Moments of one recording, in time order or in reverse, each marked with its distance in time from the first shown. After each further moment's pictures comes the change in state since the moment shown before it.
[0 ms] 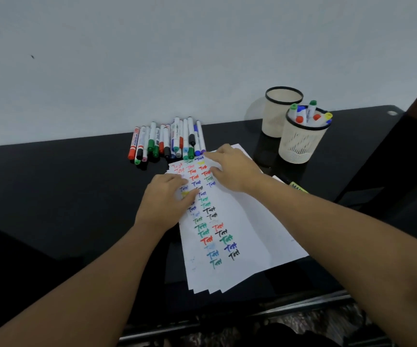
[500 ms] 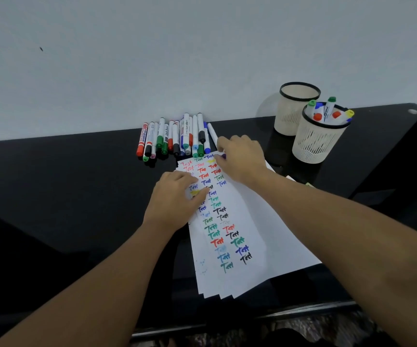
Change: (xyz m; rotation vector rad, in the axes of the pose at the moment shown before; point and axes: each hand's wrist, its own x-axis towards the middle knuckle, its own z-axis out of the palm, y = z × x) left_hand 0.001 -0.001 0.002 0.001 0.010 0.009; right_hand 0.032 -0.007 0.008 -0.212 0.205 0.090
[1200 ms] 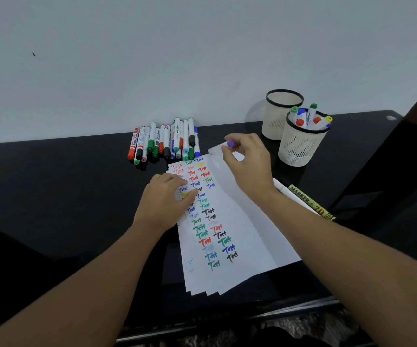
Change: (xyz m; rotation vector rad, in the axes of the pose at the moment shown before) left_hand -0.001 0.001 -0.002 0.016 -0.013 -0.009; right_hand -0.059 0.010 -0.029 0.791 0.448 0.115
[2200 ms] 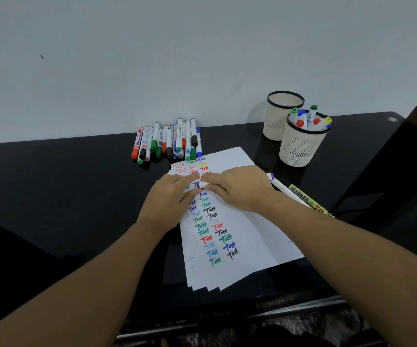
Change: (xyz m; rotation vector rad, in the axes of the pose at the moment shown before) left_hand -0.005 0.009 -0.008 0.014 -0.028 0.152; right_hand -0.011 -0.012 -0.009 -0.786 -0.776 -0.334
